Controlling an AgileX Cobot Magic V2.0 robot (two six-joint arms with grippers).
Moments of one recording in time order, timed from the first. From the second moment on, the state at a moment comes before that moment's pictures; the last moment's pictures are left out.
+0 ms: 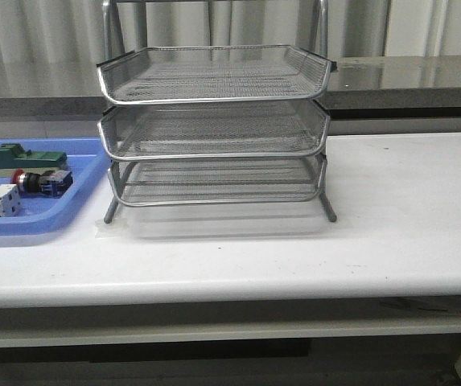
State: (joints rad) left arm -0.08 0.00 0.00 0.06 -0.03 -0.12; right arm 0.10 -0.01 0.03 0.04 0.01 -0.05
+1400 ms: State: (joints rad) left arm -0.08 0.00 0.00 0.06 -0.03 -0.12; right arm 0.10 0.33 -0.51 0.12 0.41 -0.05
